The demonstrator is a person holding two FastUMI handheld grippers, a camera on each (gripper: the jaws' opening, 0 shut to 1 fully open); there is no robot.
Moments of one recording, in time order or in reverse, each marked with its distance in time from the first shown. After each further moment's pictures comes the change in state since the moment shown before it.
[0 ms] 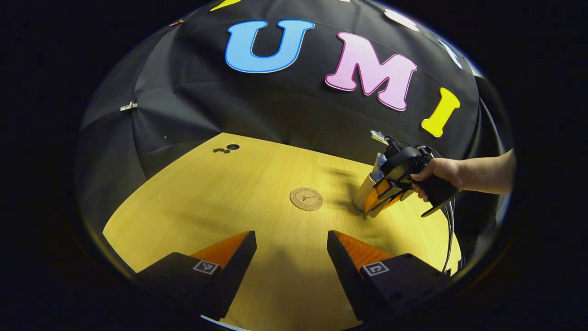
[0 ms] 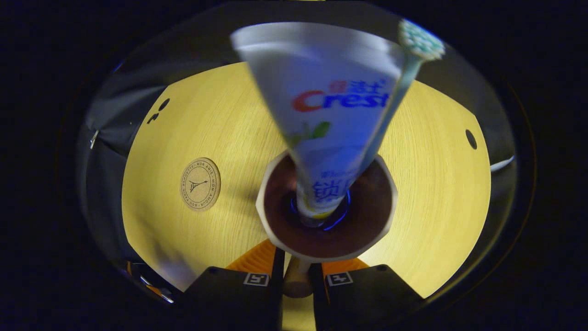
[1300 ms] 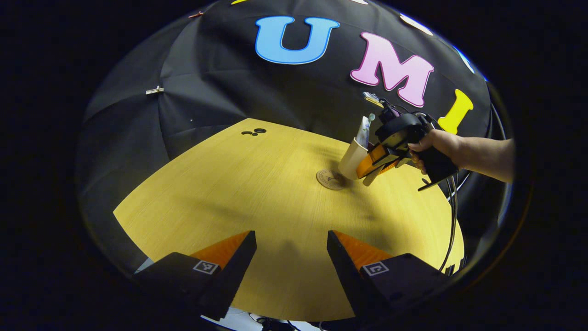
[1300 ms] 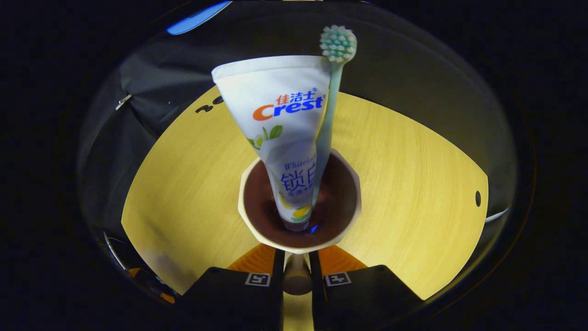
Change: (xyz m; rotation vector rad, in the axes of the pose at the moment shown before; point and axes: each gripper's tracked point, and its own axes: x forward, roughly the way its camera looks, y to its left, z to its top) left arm -0.046 0.047 -0.040 -0.071 0.062 0.112; right arm -0.018 0.120 0.040 -0.245 -0.177 0.064
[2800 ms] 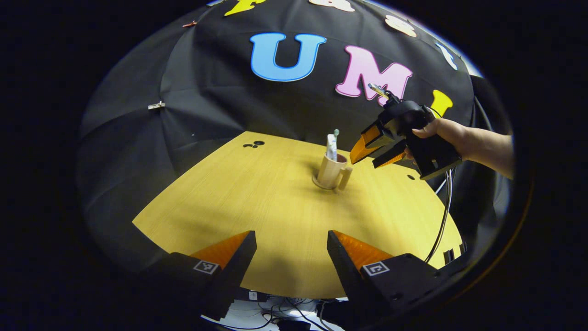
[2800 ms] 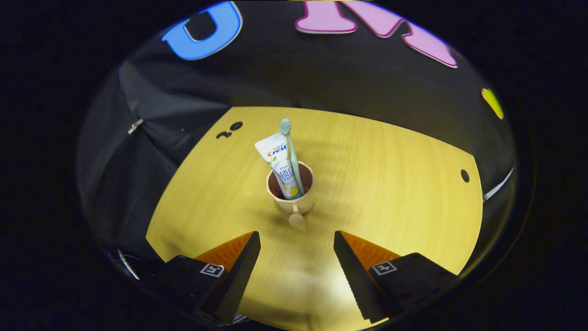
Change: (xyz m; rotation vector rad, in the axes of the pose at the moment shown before) left arm -0.084 0.010 0.006 0.084 -0.075 -0.087; right arm -0.120 0.033 -0.017 0.185 -0.187 -0.007
